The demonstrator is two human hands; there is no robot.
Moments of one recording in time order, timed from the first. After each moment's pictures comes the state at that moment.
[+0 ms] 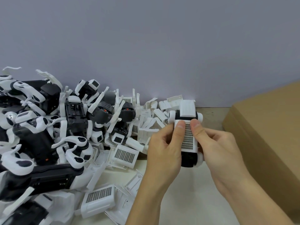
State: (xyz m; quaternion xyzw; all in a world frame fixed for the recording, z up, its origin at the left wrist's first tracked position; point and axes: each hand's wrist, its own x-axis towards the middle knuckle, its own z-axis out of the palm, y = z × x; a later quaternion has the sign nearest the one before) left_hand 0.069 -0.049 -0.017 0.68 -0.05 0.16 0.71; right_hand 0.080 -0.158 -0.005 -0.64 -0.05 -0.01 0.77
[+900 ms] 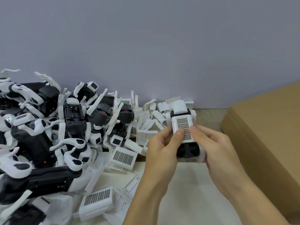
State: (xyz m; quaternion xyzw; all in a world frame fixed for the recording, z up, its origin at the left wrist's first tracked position) left_hand 0.072 -0.048 -0.022 0.63 -0.01 0.08 0.77; right_hand 0.084 -0.166 -0.011 -0.64 -0.07 0.03 0.76
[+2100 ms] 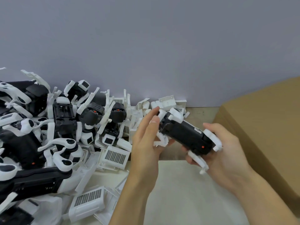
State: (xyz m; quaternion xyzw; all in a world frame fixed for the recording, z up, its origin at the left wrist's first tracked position) left_hand 0.071 -0.039 -0.018 0.56 0.00 0.12 0.82; right_hand 0.085 -0.194 -0.002 -0.55 -0.03 0.18 0.81
